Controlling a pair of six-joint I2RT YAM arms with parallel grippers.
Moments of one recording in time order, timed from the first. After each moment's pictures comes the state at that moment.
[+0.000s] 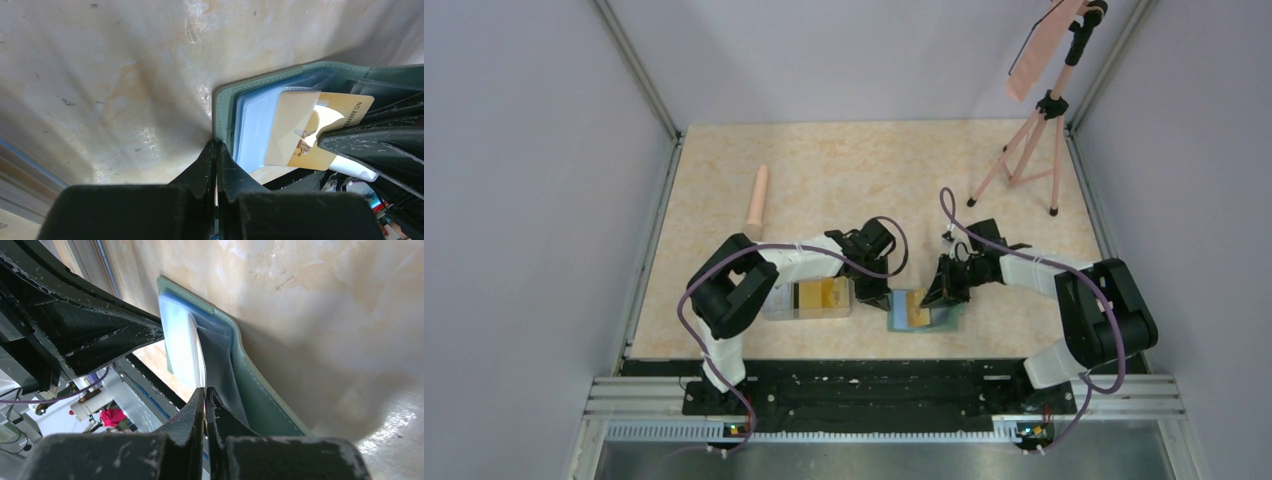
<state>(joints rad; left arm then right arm) -0.85 1.88 1.16 -0.45 0.25 -0.89 0.29 1.51 0.64 -0.31 -0.72 0.45</state>
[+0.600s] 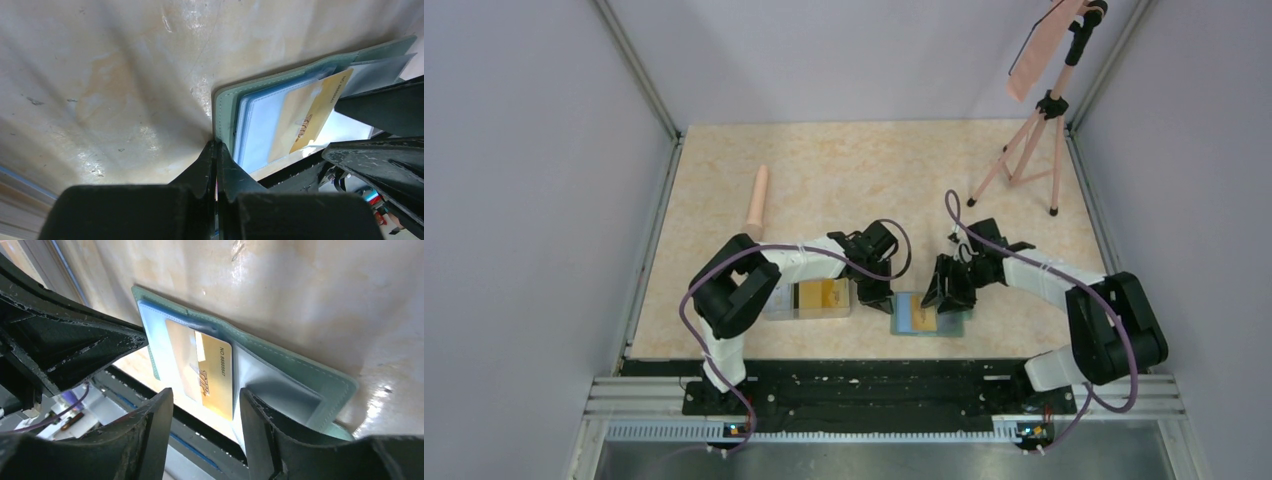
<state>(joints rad) -0.86 1.89 1.16 -0.45 0.27 -0.89 0.33 1.43 0.64 -0.43 -0.56 0.50</state>
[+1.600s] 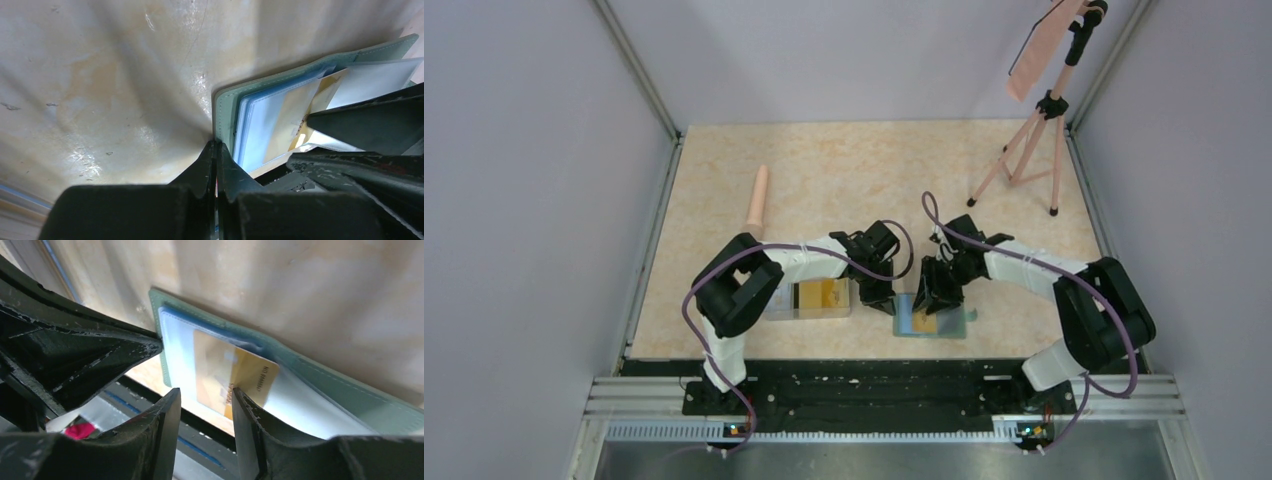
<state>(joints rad) -0.87 1.91 1.18 -0.45 0.30 -0.89 0.46 1.51 0.75 -0.50 -0.50 0.53</state>
